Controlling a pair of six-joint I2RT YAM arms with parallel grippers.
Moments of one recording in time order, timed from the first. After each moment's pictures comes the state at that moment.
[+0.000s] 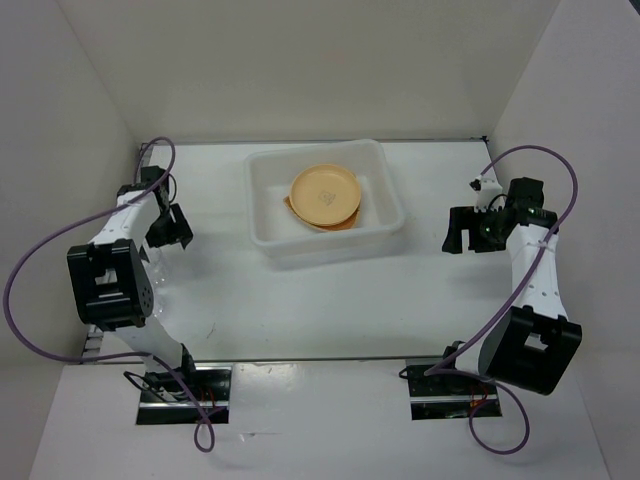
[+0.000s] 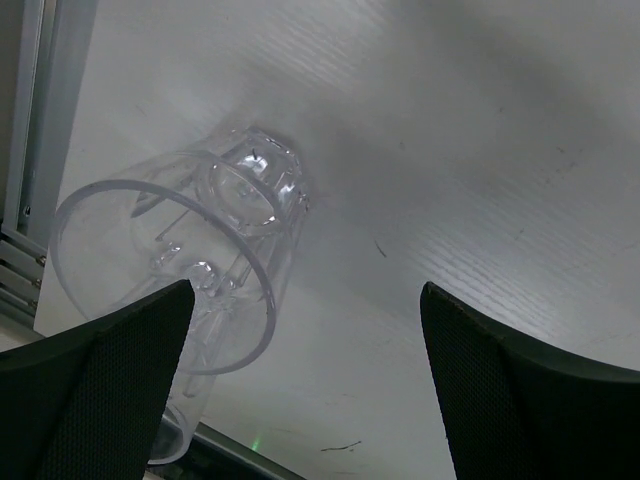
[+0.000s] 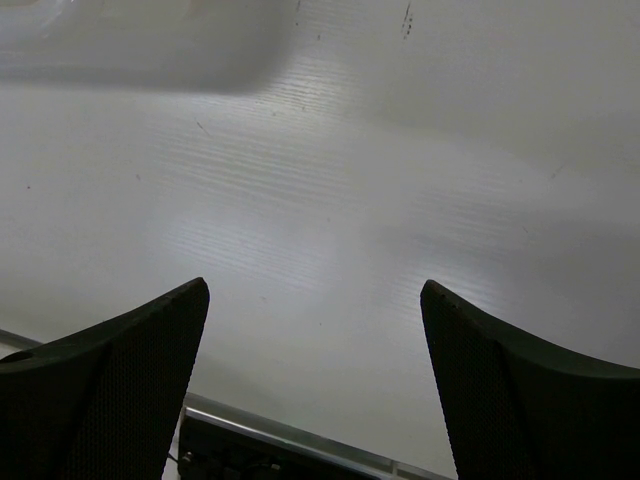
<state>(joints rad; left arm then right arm) 0.18 1.69 1.29 -0.89 -0.30 -0.36 -0.35 1.28 1.10 -0.91 -0.44 -0.35</state>
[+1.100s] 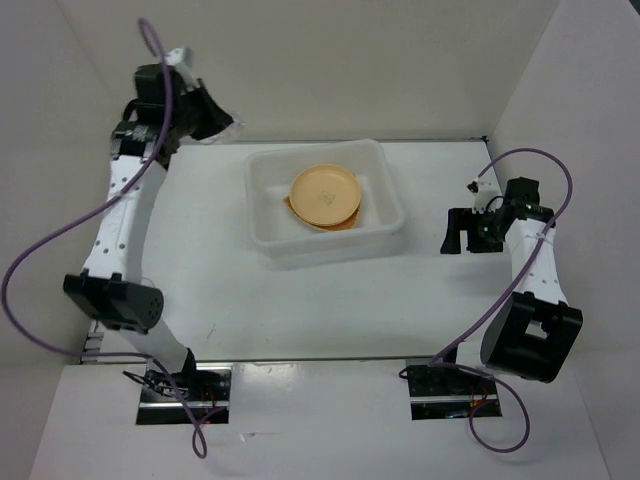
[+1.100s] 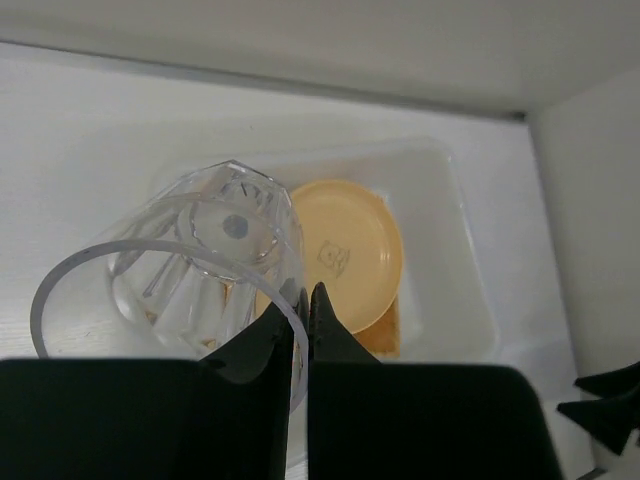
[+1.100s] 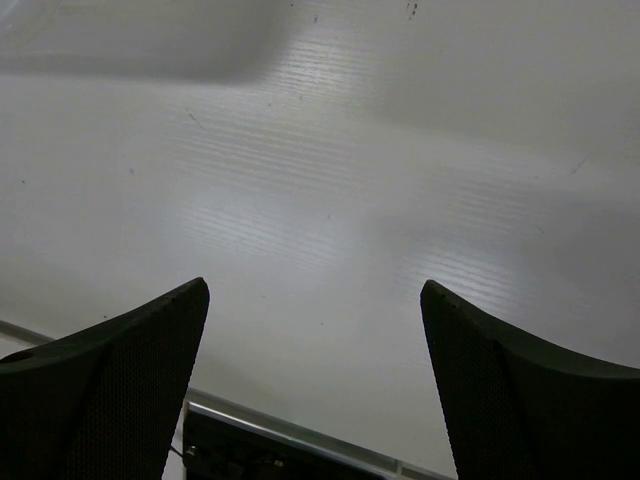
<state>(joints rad) -0.06 1.63 1.98 -0.70 0.20 -0.47 -0.35 1.34 1.10 -0.91 -0.44 -0.35</state>
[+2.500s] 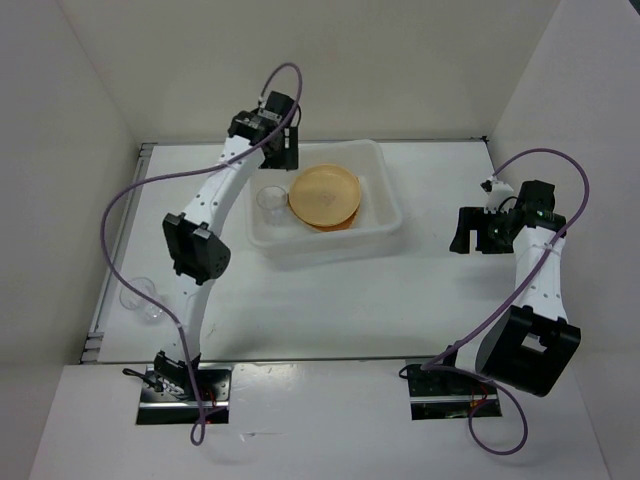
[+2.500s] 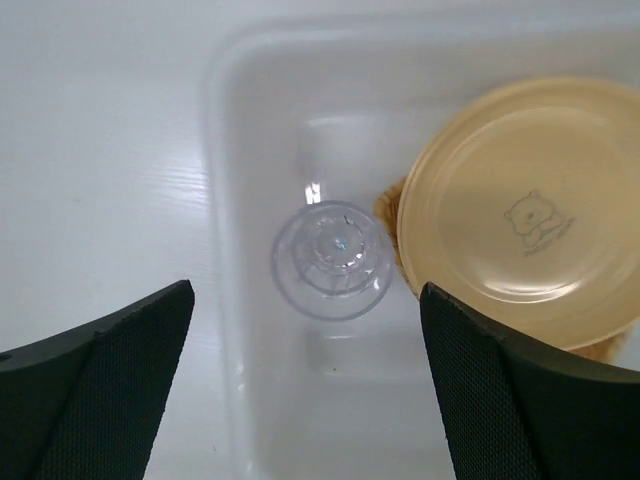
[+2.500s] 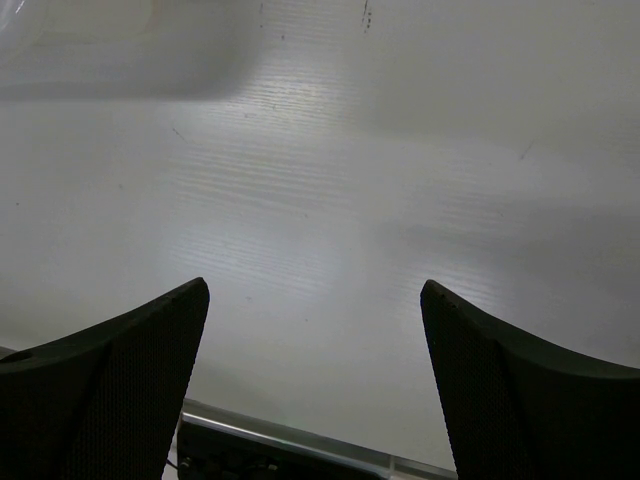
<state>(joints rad) -0.42 2.31 2.53 -1.23 -0.37 -0.39 -0.42 1.27 1.10 -0.91 -0.44 -0.35</state>
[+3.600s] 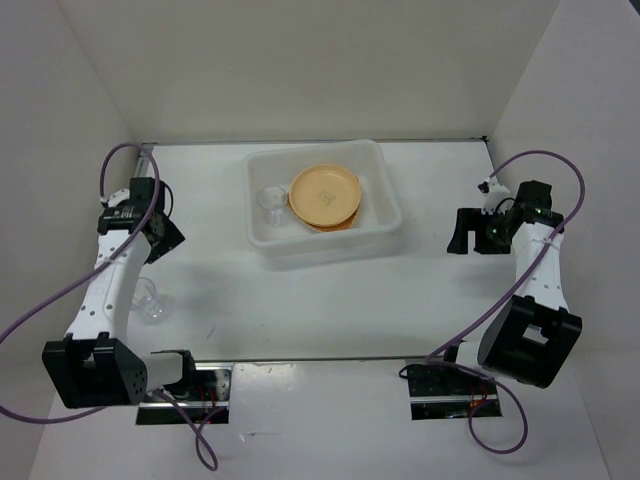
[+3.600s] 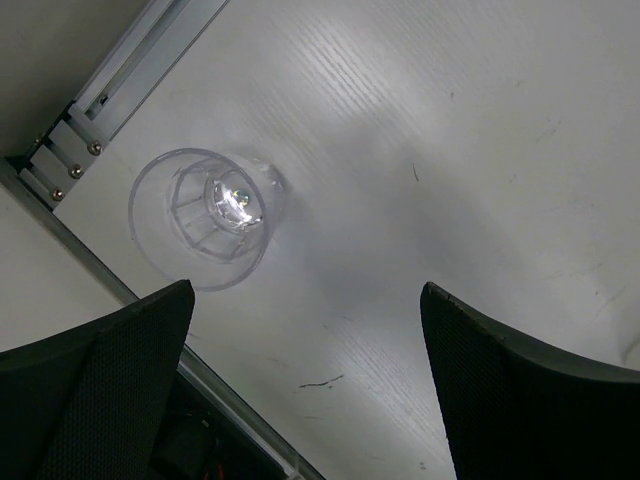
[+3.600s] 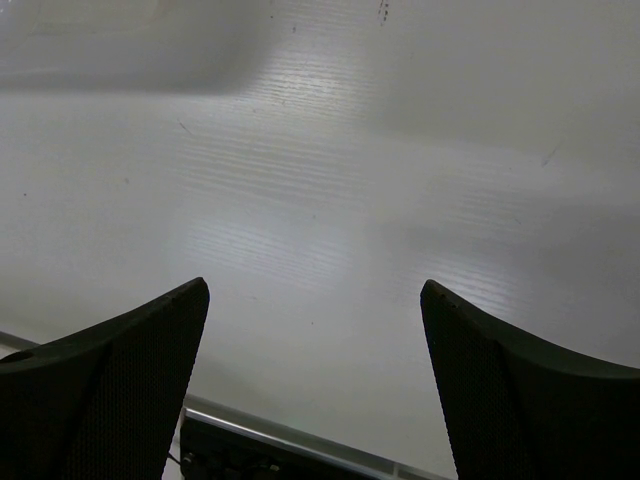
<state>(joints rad) 0.08 1.21 1.17 -1.09 -0.48 -0.67 -0.42 1.32 1.10 -0.90 -0.47 -0.37</state>
